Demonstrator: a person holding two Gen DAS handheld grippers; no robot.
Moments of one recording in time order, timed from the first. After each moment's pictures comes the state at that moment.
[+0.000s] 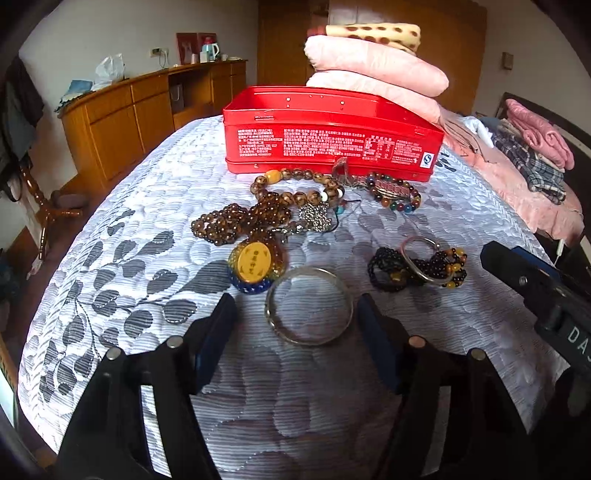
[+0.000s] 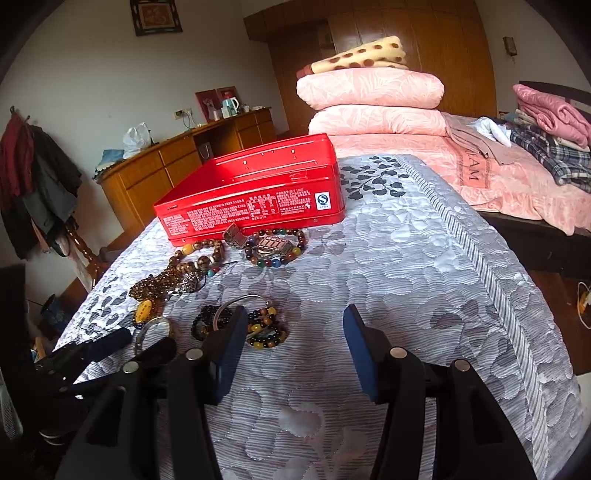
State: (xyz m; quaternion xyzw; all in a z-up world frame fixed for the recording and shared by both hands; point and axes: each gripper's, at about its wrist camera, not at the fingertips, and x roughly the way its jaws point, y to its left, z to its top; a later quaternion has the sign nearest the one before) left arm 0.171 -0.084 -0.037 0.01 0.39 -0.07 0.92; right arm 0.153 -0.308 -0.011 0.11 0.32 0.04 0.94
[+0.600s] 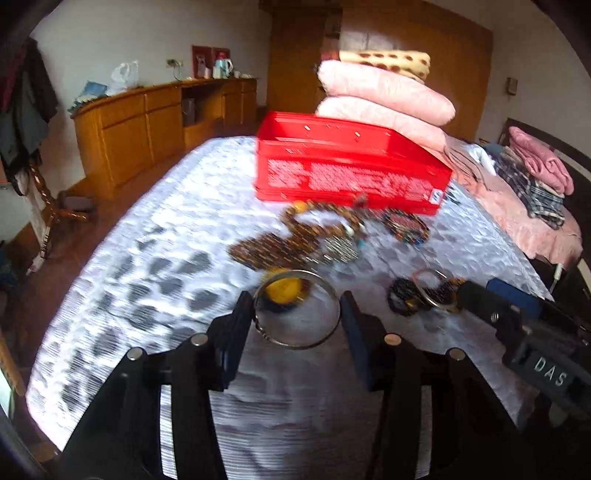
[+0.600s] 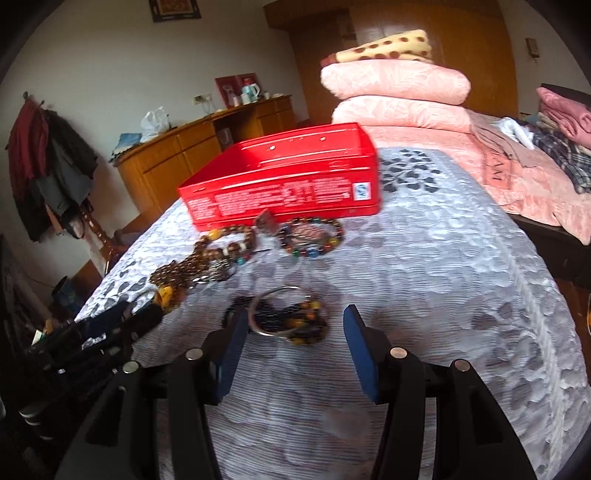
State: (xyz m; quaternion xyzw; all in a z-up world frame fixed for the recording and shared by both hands) left arm 0.163 -0.056 -0.017 -0.01 0.34 -0.06 0.94; right arm 0.162 -0.280 -0.011 0.09 0.34 0.08 0.93
